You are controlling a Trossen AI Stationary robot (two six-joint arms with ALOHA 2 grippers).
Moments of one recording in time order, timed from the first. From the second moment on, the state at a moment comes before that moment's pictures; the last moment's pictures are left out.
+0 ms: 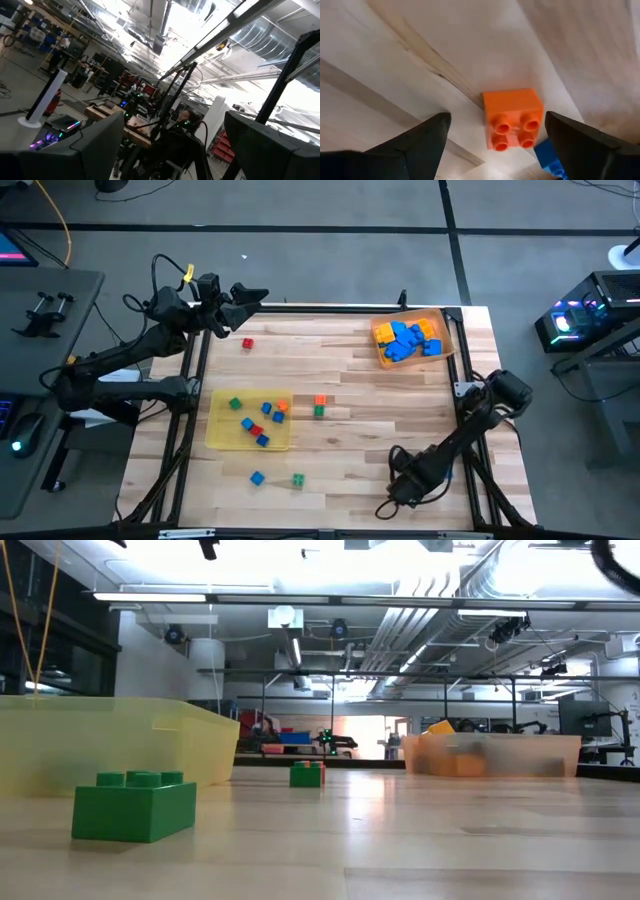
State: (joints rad) left arm 0.53 0.91 0.81 0.49 0.38 -0.70; right arm 0.77 1.85 1.09 -0.93 -0.27 1.42
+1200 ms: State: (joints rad) left arm 0.53 0.91 0.81 0.51 0.31 -0.68; right arm -0.07 1.75 1.17 0.05 0.15 0.49
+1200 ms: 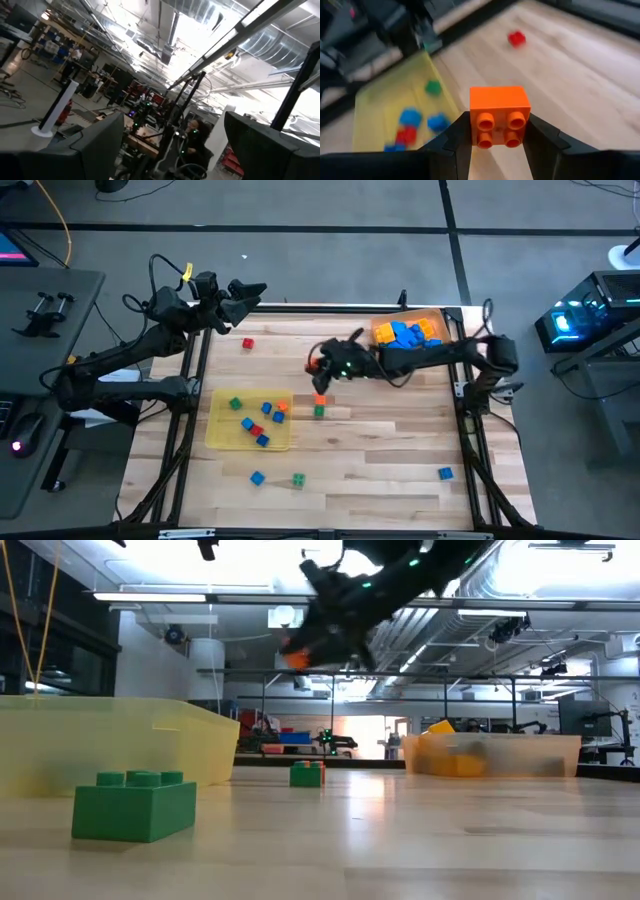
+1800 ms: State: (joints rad) left arm 0.53 0.91 0.81 0.50 0.31 -0.71; right arm -0.04 2.09 1.60 0.02 -0.24 0.40
